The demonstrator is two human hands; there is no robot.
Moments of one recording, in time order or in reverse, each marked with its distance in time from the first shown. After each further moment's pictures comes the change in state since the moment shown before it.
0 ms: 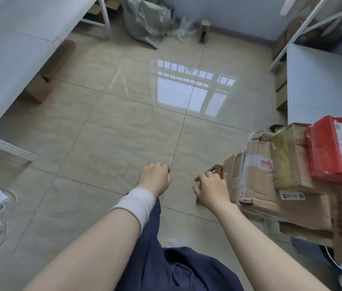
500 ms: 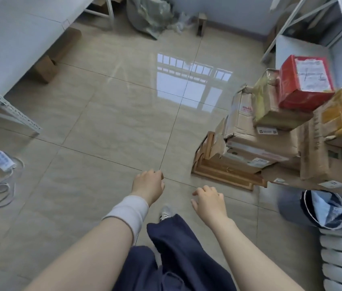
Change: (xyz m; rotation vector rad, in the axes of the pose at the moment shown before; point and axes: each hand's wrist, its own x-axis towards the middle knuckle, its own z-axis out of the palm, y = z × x) left_hand -0.222 0.023 0.120 -0.023 -0.021 -0.045; right_hand -0.228 0.028 0.138 -0.021 -0.046 -0.011
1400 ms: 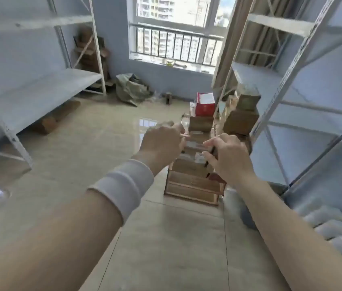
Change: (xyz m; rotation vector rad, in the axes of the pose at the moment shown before) left_hand -0.376 0.211 -0.042 -0.032 0.738 0.370; right_hand -0.393 0.121 -0.068 0.017 0.887 -0.178
